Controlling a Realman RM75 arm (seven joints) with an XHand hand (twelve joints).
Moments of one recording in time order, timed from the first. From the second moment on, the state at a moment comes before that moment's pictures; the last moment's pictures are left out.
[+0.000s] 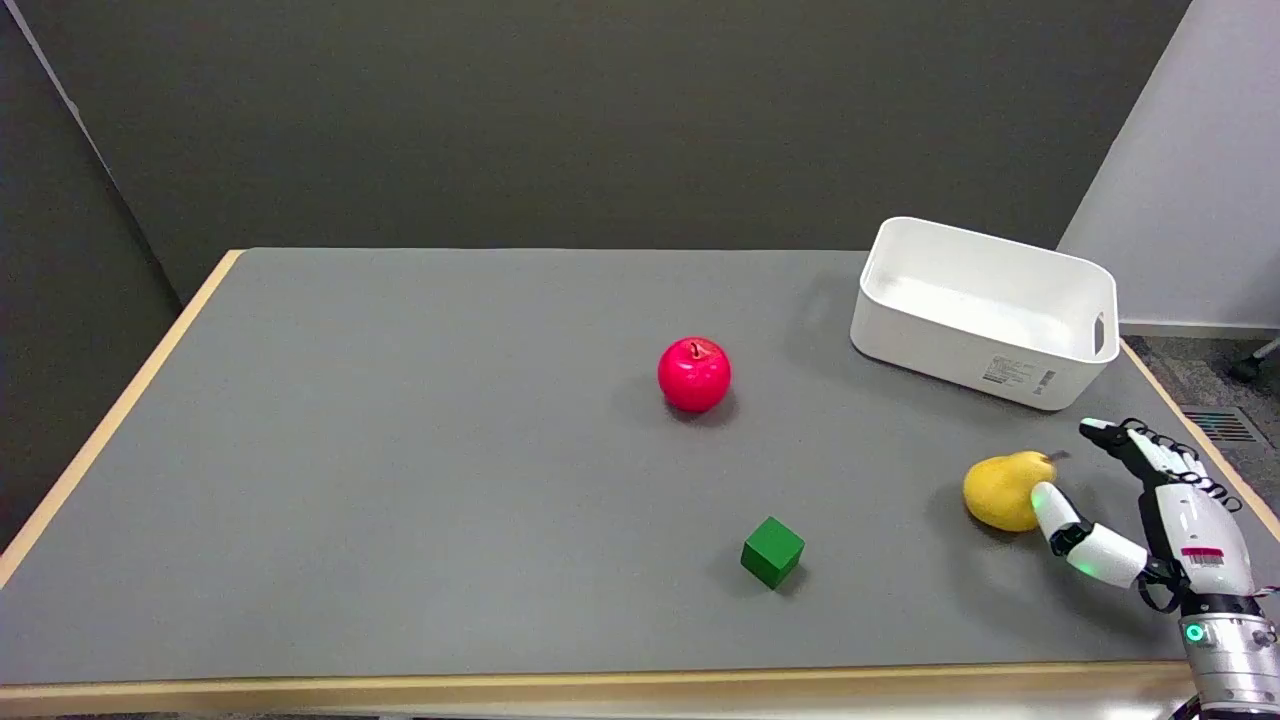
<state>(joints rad) -0.41 -0.92 -2.09 0.81 1.31 1.51 0.55</state>
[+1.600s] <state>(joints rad) -0.44 -0.92 -2.10 0.95 1.17 1.45 0.50</state>
